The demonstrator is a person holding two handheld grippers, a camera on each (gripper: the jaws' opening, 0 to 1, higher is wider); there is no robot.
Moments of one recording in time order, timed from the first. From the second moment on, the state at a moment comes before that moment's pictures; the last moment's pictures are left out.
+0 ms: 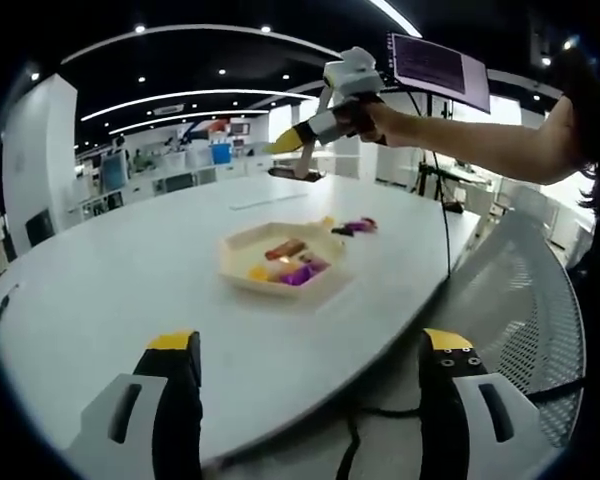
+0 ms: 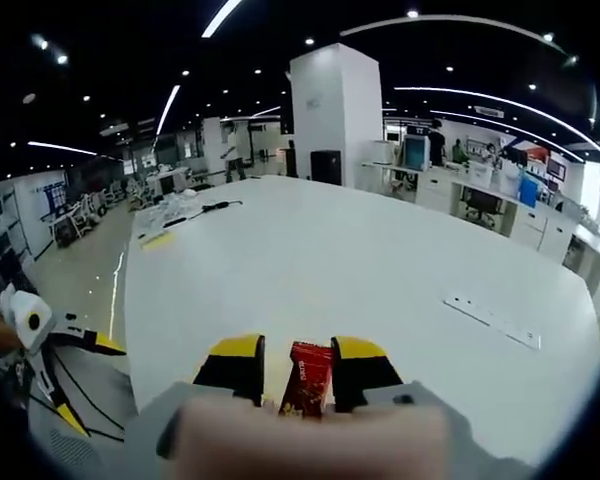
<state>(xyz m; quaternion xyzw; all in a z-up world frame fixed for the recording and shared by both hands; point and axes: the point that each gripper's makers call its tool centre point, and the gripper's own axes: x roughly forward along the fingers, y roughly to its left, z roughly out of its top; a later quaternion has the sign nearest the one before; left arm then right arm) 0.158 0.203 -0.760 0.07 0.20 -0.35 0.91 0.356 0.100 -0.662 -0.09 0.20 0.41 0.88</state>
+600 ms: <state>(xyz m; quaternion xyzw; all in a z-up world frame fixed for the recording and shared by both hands) 0.156 0.200 -0.757 0.07 0.19 -0.36 0.91 0.356 0.088 -0.658 -0.09 0.20 0.41 0.88</state>
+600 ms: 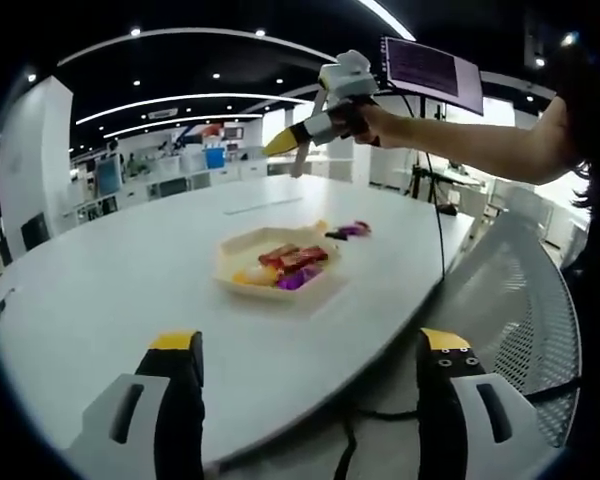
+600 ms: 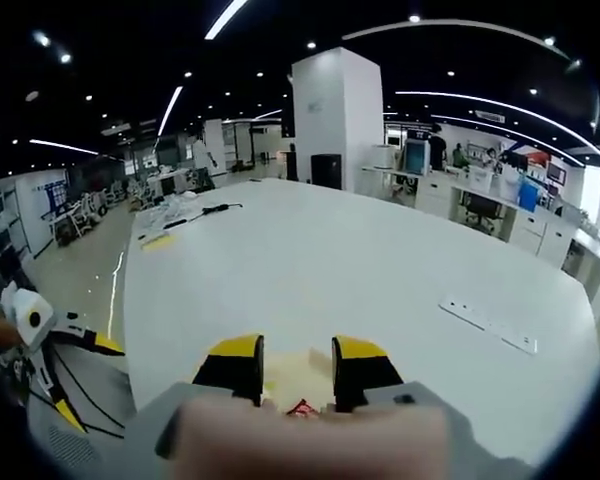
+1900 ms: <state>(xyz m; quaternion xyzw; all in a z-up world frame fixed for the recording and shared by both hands) 0.154 0.197 -0.757 0.05 0.20 -0.37 0.91 0.350 -0.041 -0.713 -0.07 0.26 0.32 0.91</state>
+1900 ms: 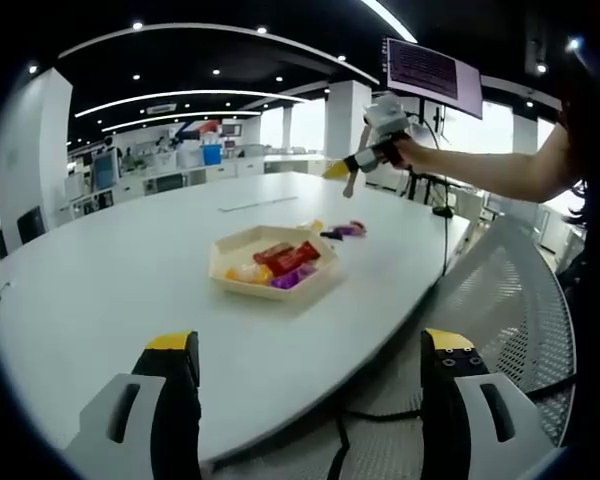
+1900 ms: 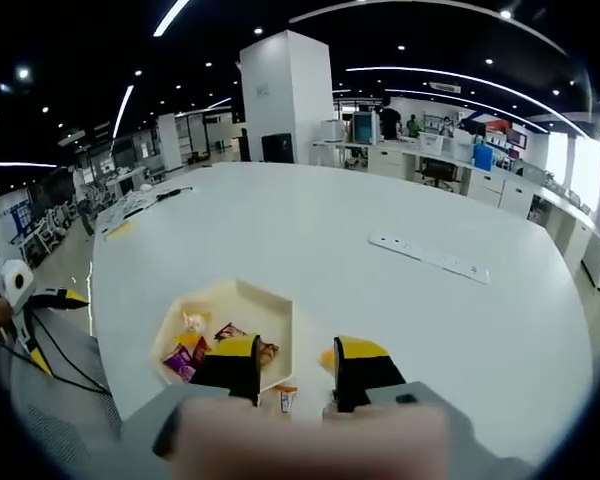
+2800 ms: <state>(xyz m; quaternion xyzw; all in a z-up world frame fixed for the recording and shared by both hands) 0.156 0.198 -0.757 0.06 0.19 -0.36 0.91 0.363 -0.052 -0.759 -0.09 0.28 0.34 0.89</state>
